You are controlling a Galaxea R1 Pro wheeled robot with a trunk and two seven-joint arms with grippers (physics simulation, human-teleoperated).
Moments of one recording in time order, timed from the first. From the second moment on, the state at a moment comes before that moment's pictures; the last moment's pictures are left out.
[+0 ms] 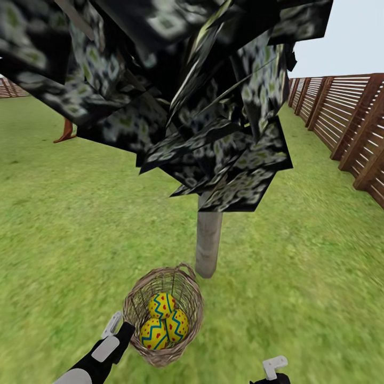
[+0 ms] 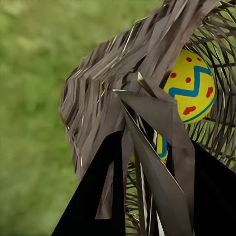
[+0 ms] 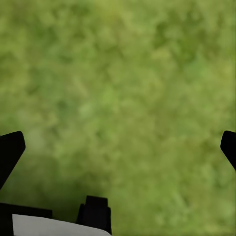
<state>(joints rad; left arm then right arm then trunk) -0.56 -0.02 0.16 -0.27 0.96 0.03 0.14 -0.44 -0.02 -0.12 -0.11 0.31 -0.10 0.02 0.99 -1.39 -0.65</state>
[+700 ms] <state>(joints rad) -0.56 -0.02 0.16 -0.27 0.95 0.02 0.13 -0.45 -0.03 -0.20 -0.35 0.30 0.02 0.61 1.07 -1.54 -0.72</state>
